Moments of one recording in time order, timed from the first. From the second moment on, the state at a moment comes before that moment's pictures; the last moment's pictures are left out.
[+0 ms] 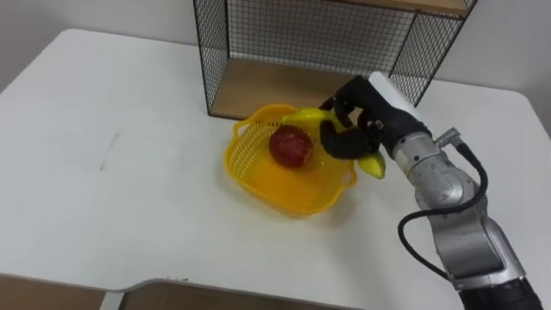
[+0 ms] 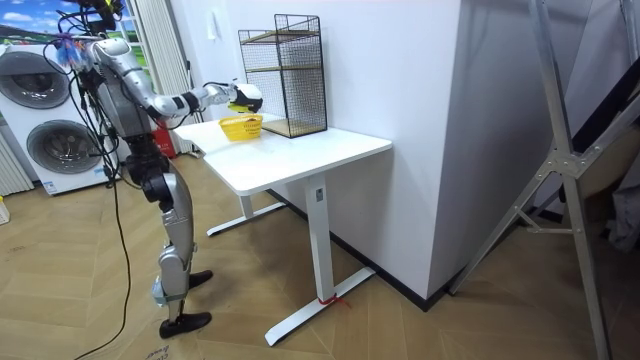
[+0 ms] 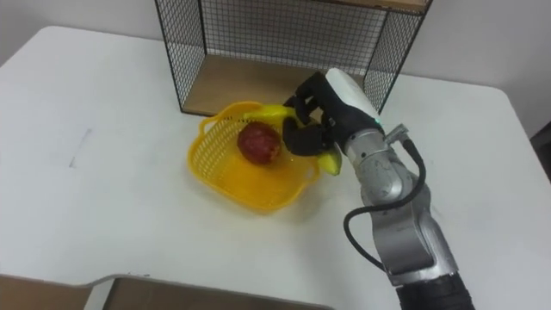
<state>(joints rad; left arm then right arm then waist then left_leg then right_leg) 0.16 0.20 0.00 1.01 0.43 0.17 0.03 -0.26 -0.32 0.18 0.00 -0.48 0.21 0.21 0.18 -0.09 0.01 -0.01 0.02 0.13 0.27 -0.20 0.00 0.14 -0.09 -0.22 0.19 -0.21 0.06</state>
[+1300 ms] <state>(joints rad) 0.15 0.22 -0.02 0.99 0.45 0.20 0.02 -0.35 -0.32 0.19 0.18 -0.34 0.21 0.14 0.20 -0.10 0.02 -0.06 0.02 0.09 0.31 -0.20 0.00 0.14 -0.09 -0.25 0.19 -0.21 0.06</state>
